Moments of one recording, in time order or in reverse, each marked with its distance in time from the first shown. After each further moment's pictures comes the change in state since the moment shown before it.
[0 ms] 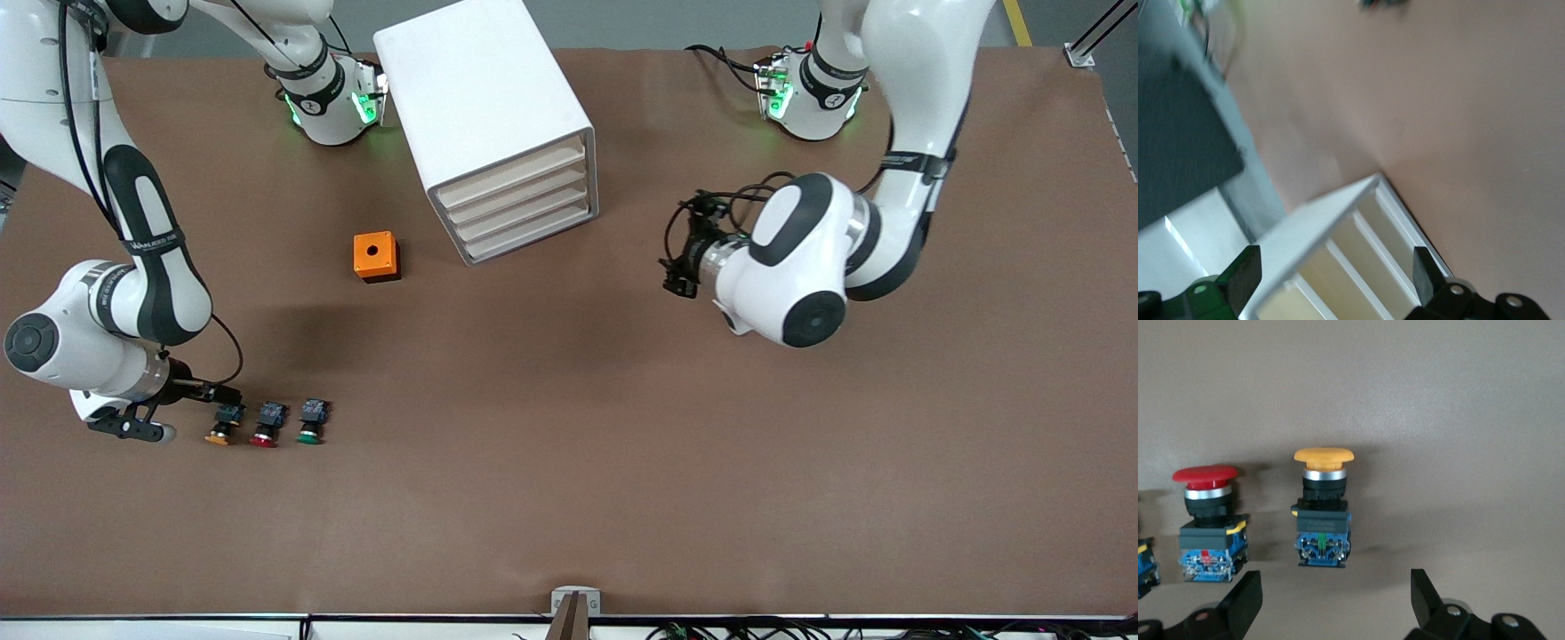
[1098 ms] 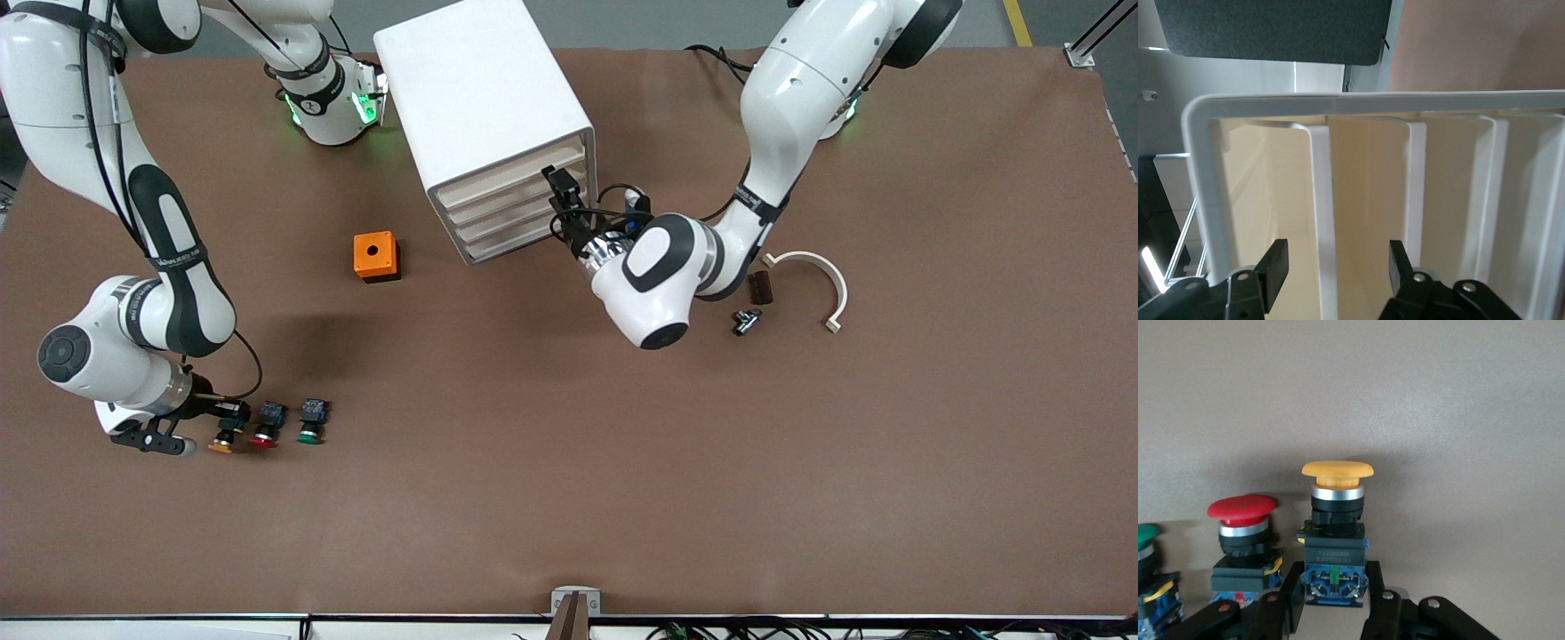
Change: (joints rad) left arm -0.214 0.263 -0.002 0.064 -0.448 0.005 -0.580; right arm 0.038 0.060 0.005 0.059 0.021 0.015 0.019
